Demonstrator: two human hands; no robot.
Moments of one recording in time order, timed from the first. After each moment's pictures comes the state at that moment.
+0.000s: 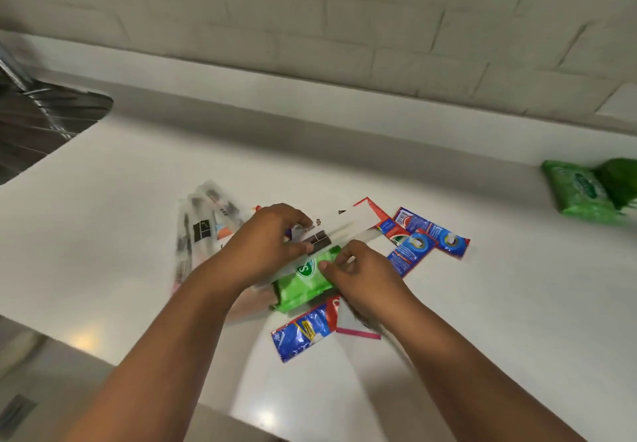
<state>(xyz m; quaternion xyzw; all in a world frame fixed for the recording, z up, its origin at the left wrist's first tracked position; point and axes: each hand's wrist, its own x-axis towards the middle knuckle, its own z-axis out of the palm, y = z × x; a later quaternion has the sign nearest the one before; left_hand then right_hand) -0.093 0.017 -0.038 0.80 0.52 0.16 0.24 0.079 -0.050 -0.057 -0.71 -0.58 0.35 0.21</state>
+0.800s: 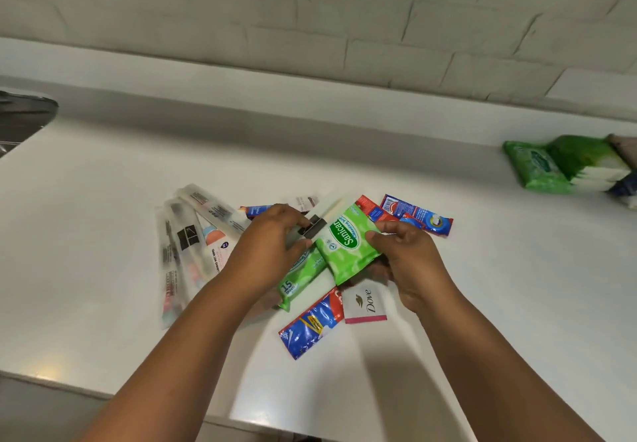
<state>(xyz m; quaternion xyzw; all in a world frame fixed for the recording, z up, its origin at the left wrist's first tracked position) -0.099 0.016 -0.066 0.82 0.47 0.24 0.23 0.097 -0.053 -0.057 -0.65 -0.22 0.49 0.53</state>
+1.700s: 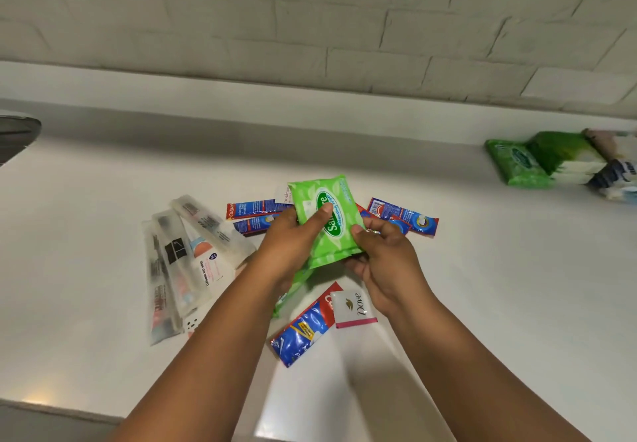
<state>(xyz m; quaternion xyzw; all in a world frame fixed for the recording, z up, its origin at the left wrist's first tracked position) -0.041 0.009 -0.048 0.48 0.48 0.33 0.65 0.081 -0.052 -0.054 -0.54 -0.16 0.53 0.64</state>
